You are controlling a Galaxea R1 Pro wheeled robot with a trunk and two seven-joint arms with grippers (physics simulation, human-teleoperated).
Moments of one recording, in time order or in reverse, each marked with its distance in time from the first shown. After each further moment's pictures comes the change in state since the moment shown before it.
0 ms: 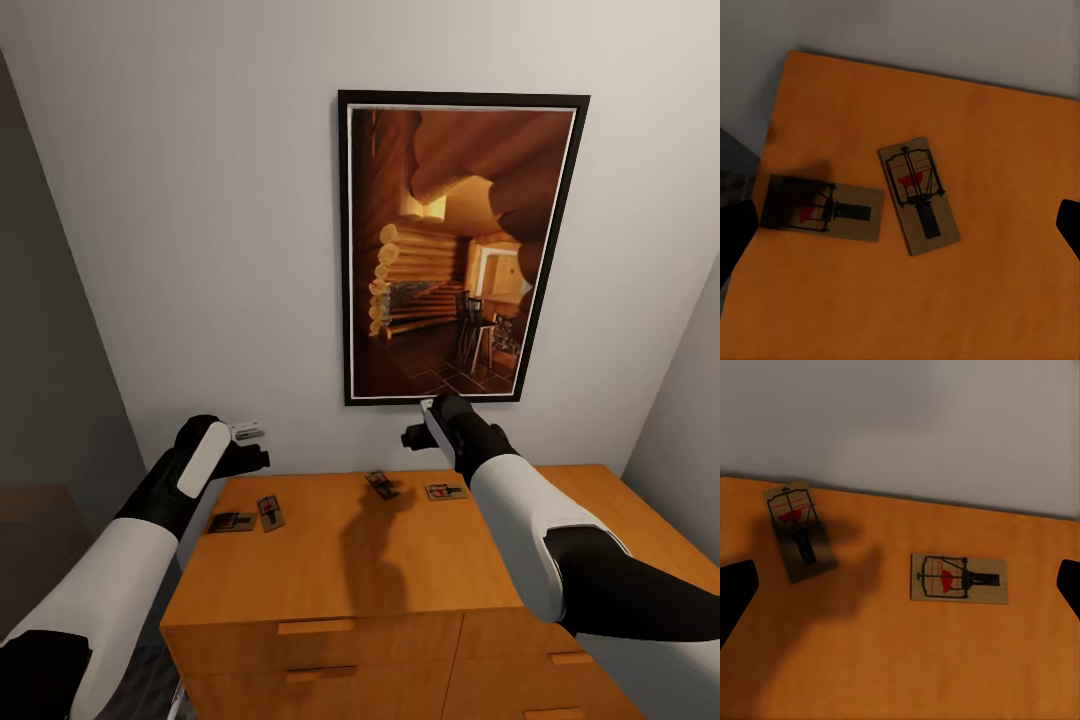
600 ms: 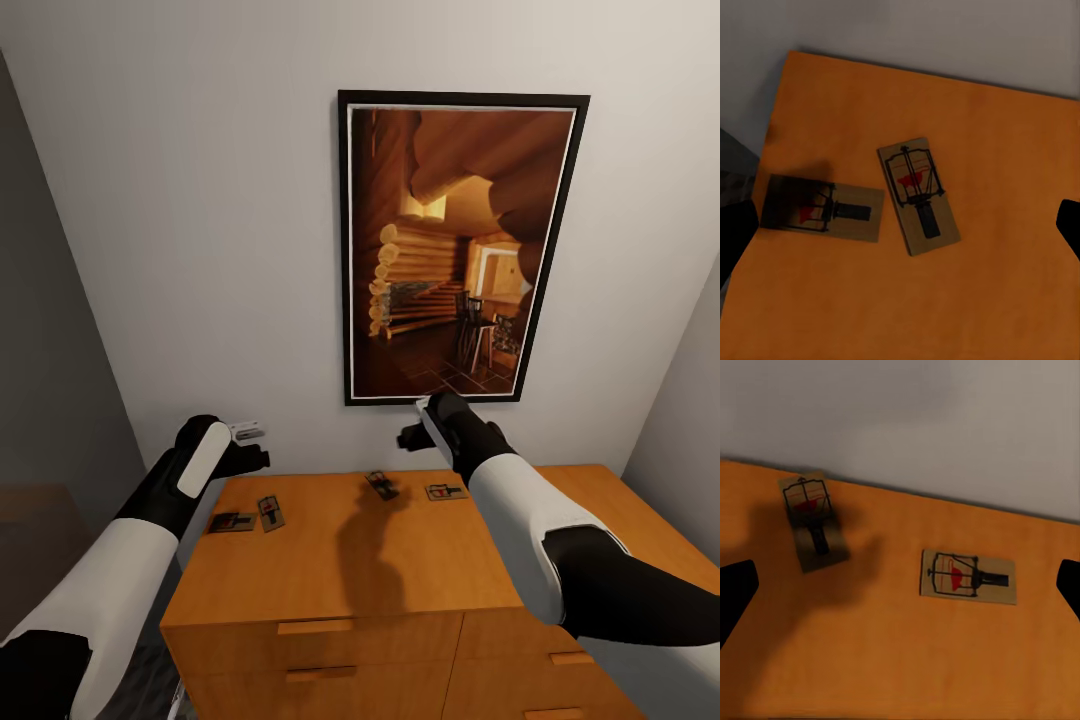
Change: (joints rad) left arm 0.000 0.000 0.000 0.000 0.000 0.000 0.000; right arm 0.001 0.001 0.060 -0.016 -0.006 0.034 0.046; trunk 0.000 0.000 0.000
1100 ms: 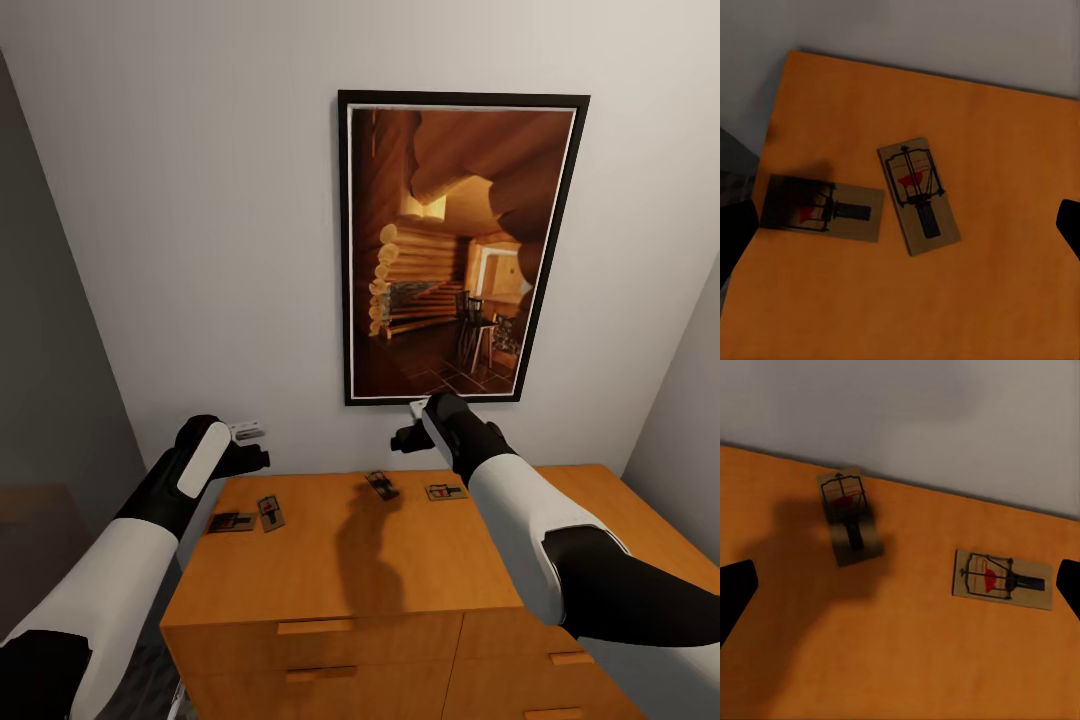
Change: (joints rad) left arm 0.000 0.000 0.000 0.000 0.001 0.000 0.000; right arm 0.000 0.000 0.007 0.002 -0.002 0.002 0.084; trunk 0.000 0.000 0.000
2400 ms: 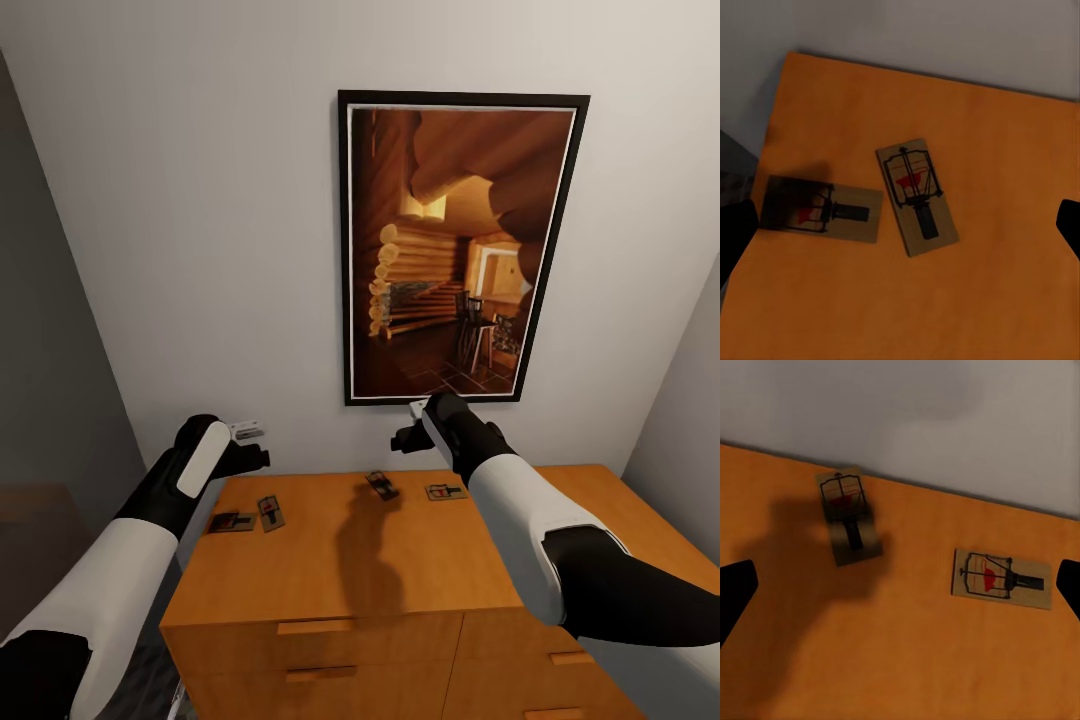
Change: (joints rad) left arm 0.000 0.000 0.001 -0.005 0.001 0.001 0.000; right arm 0.000 0.000 0.000 0.000 0.002 0.001 -0.001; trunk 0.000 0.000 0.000
